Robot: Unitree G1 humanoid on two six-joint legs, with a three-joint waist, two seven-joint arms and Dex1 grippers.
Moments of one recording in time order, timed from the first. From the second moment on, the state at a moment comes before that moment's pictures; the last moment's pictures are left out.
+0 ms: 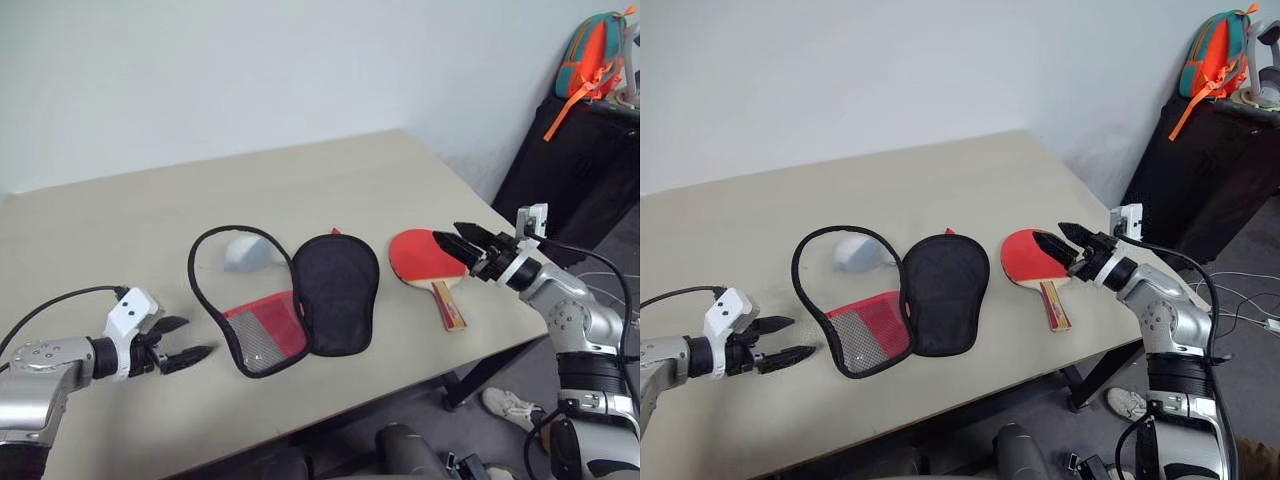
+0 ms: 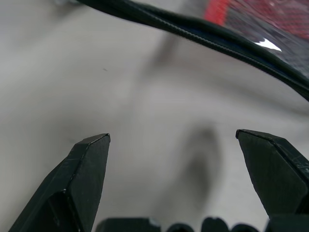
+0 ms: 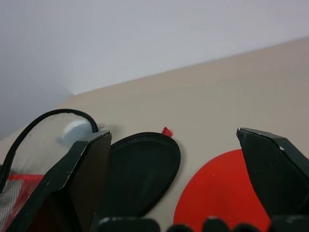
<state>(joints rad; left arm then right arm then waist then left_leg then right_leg) 0.12 0.93 0.24 0.05 -0.36 0.42 -1.08 -0.43 -0.45 -0.24 0.22 0.60 0.50 0.85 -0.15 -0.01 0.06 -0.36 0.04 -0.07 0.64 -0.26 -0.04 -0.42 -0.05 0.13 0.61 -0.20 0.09</state>
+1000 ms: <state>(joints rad) 0.20 0.92 0.21 -0.08 -0.35 0.46 -1.07 -0.25 -0.51 -0.24 -0.04 0.68 1.02 0.51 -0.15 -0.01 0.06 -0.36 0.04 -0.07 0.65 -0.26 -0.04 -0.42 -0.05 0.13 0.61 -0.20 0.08</state>
